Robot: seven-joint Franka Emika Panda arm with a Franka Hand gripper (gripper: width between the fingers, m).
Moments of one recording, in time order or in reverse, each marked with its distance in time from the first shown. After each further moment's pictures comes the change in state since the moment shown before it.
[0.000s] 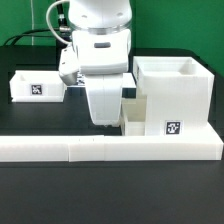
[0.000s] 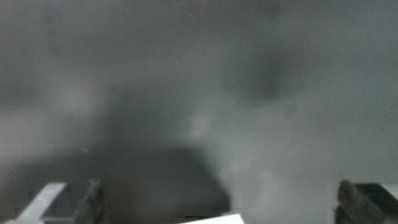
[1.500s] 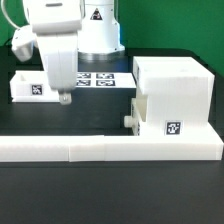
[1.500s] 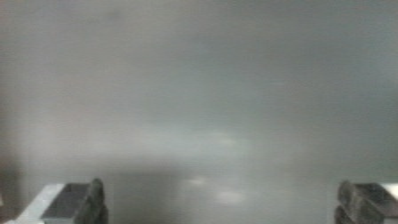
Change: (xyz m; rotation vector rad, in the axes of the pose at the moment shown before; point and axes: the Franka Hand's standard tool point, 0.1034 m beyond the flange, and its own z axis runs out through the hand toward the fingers) arm -0.077 -0.053 -0.039 -0.160 0.009 -0.073
